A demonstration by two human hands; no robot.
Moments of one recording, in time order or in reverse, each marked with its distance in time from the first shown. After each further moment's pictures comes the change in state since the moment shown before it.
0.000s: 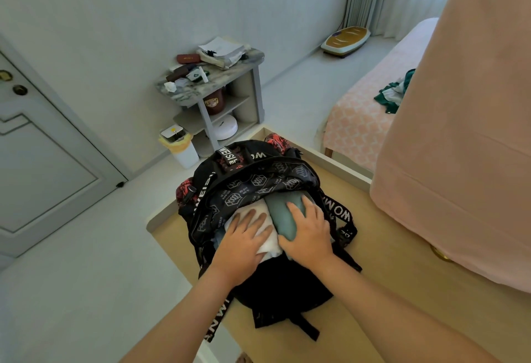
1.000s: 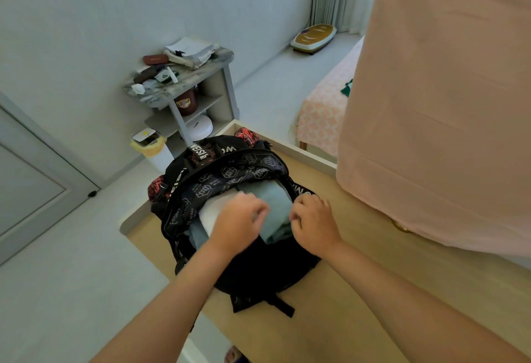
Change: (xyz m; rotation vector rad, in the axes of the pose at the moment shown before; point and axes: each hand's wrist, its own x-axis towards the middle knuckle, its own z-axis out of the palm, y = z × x) left_hand 0.030 0.049 -0.063 -0.488 0.375 0.013; right_hand -0.038 0.054 -0.052 0.056 0.222 -0.175
